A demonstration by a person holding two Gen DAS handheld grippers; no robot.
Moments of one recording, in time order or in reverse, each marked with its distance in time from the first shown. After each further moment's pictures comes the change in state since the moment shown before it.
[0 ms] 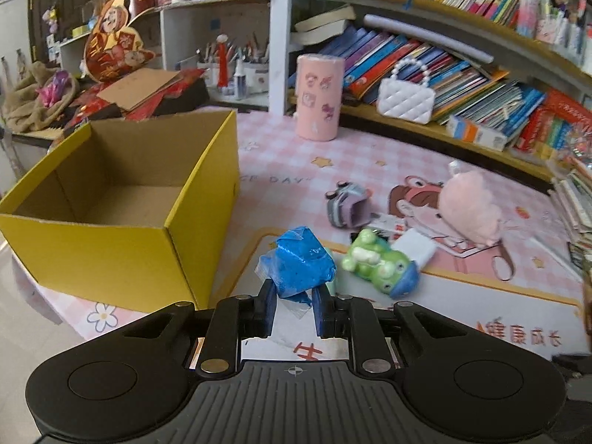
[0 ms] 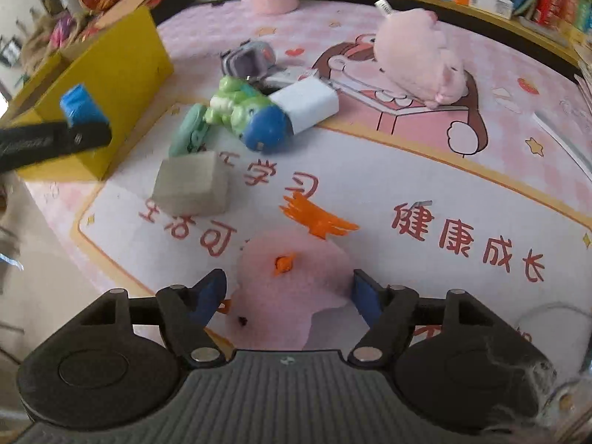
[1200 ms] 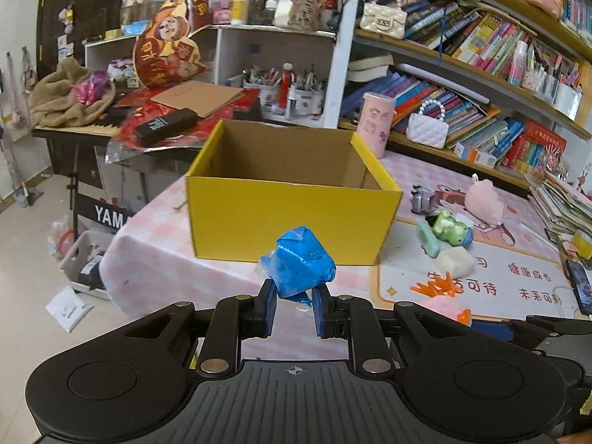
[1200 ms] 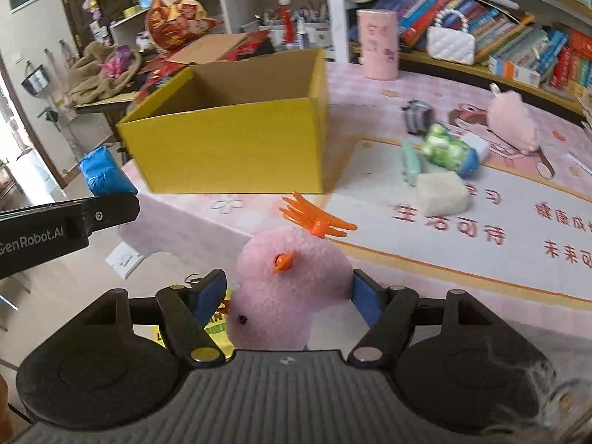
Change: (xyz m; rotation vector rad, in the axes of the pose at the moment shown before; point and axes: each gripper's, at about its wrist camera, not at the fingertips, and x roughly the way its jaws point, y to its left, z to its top) left arm -0.122 0.229 -0.056 -0.002 -0.079 -0.109; right arm -0.046 0.269 -0.059 -0.033 -0.210 -0.021
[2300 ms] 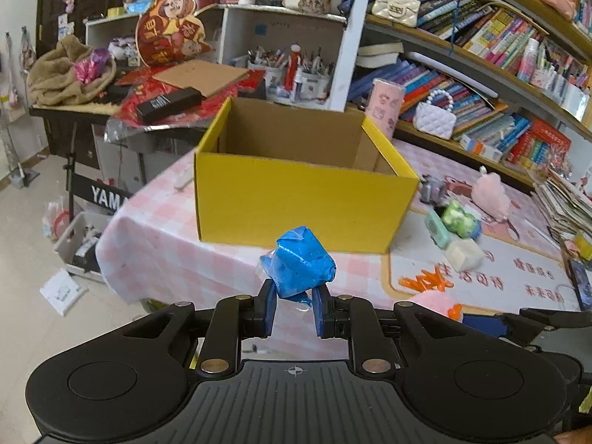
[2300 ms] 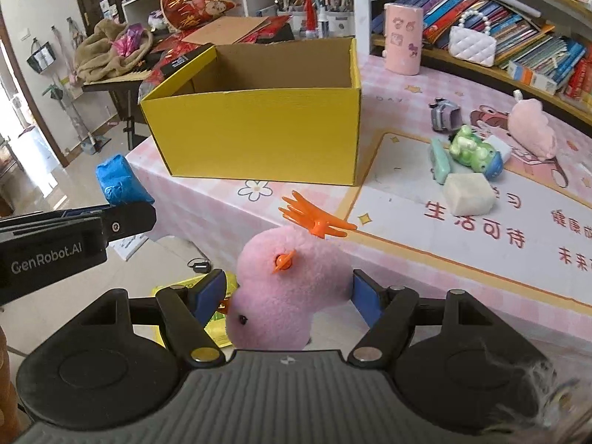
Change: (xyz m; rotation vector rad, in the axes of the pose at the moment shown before) left arm 0.018 0.018 0.000 -0.024 0.045 -0.015; right arm 0.019 0.022 0.006 -0.045 0.059 0.000
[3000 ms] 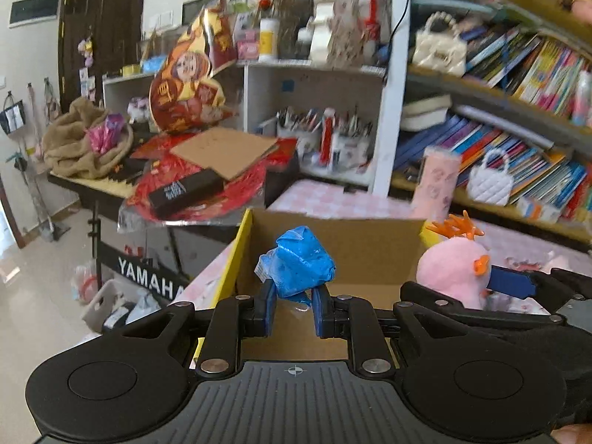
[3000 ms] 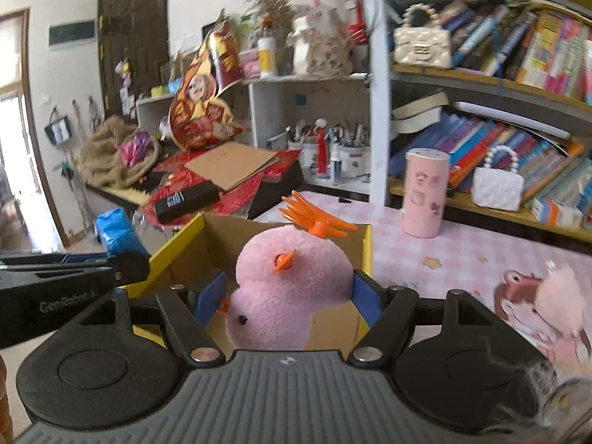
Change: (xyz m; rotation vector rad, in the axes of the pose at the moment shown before) left arm 0.093 0.000 0.122 0.032 -0.133 0.145; right arm 0.059 -0.012 0.152 -0.093 -0.365 0.000
